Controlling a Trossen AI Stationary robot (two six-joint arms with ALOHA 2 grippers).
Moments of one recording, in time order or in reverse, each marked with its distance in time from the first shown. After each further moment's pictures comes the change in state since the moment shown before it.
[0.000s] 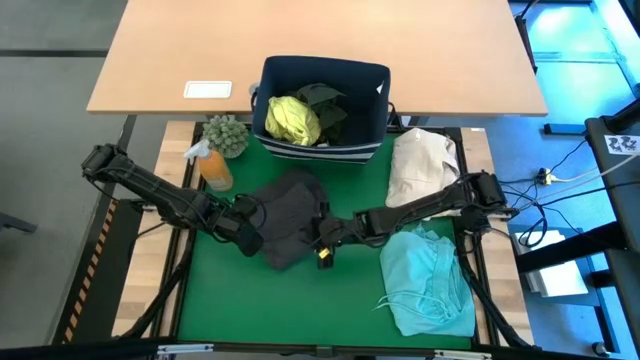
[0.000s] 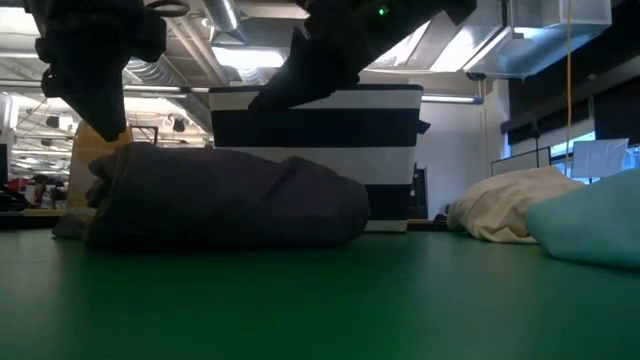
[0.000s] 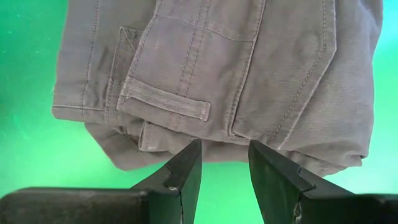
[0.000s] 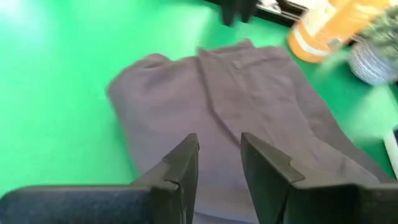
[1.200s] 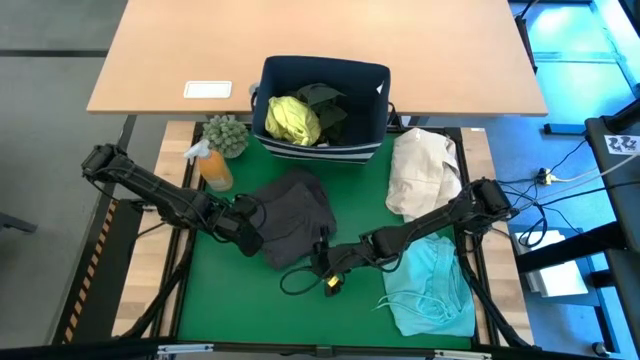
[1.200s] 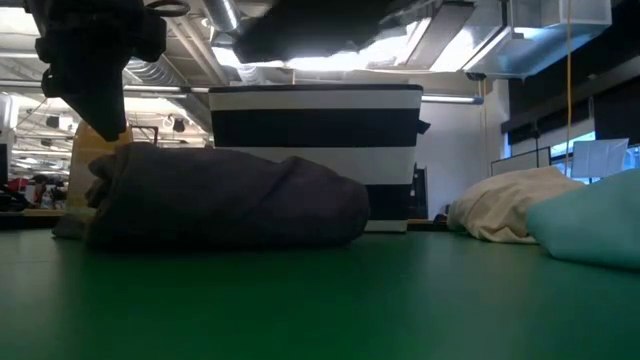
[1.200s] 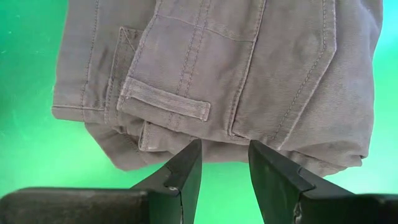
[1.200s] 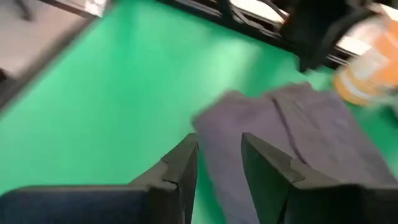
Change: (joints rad) left arm 0.000 0.000 0.000 0.000 0.000 0.000; right arm 0.134 0.000 0.001 0.078 -0.018 0.002
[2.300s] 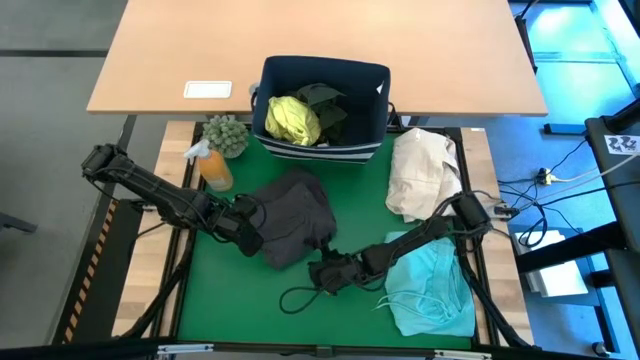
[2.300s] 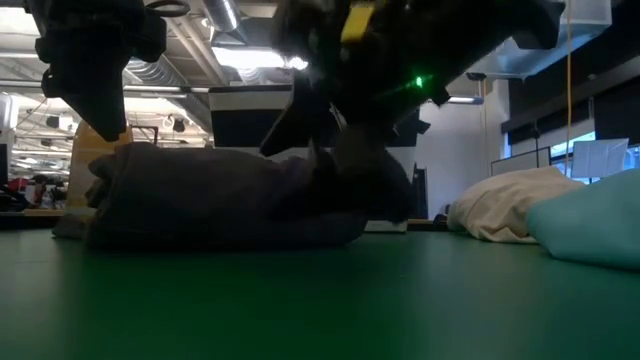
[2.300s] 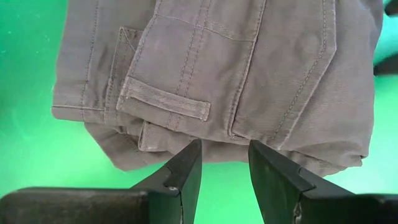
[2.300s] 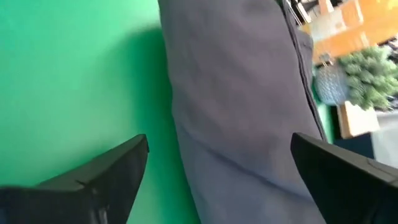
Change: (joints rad) left arm 0.000 0.000 0.000 0.001 0.000 0.000; right arm 0.041 0.205 0.000 -0.041 0.462 -0.266
